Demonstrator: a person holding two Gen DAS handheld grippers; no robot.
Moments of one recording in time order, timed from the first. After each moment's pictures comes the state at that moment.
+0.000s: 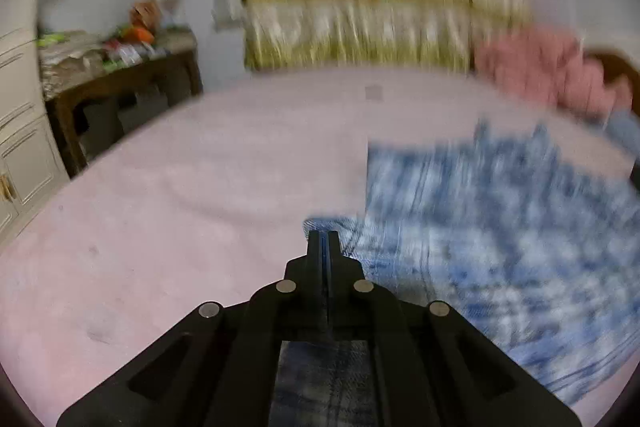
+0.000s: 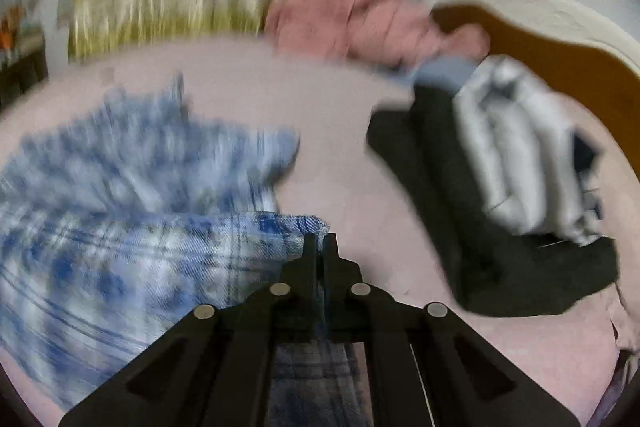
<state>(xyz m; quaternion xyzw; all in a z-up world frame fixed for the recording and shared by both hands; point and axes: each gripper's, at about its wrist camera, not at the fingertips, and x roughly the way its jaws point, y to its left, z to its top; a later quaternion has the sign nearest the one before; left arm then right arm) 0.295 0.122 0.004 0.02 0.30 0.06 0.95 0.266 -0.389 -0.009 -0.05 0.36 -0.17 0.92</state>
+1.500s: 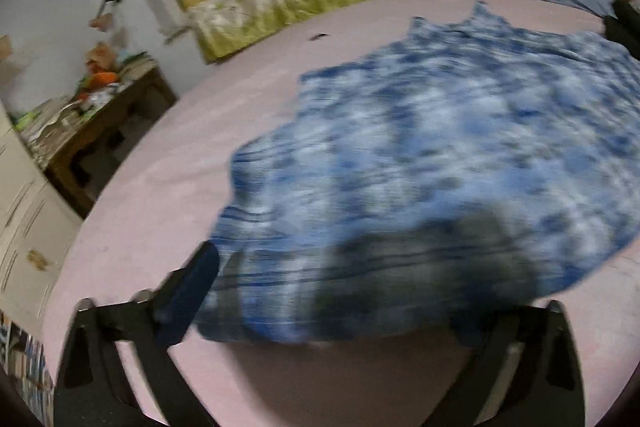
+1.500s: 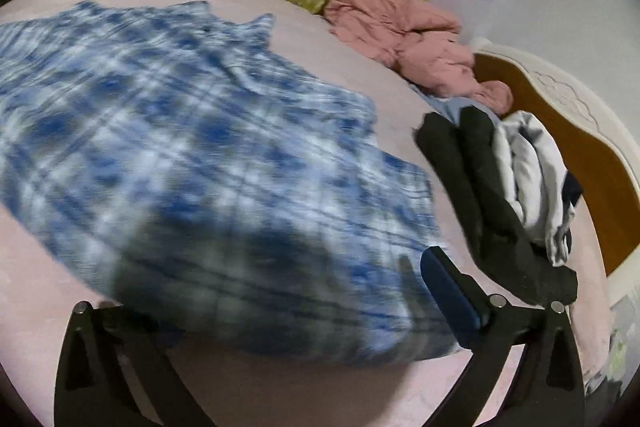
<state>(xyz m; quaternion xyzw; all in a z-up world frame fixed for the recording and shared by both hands) 0.241 0.036 -0.030 0.17 0.34 0.06 0.92 0.202 -0.289 -0.028 -0.18 0.35 -0.15 0.91</state>
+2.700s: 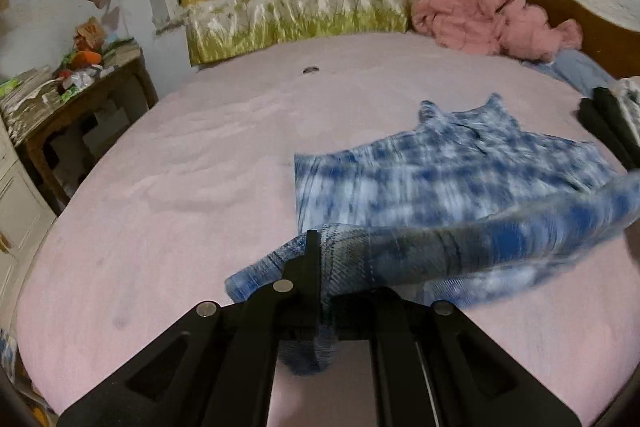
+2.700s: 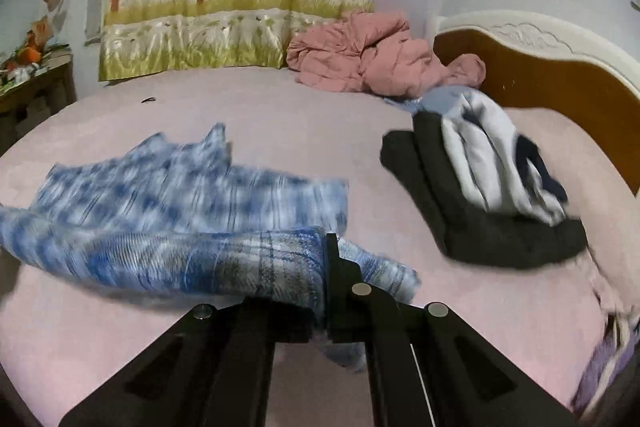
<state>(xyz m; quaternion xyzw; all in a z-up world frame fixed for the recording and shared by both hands) 0.261 0.058 0.056 0.09 0.35 -0.01 0.93 0.190 -0.338 0.067 -0.03 0.28 -0.14 0.95</state>
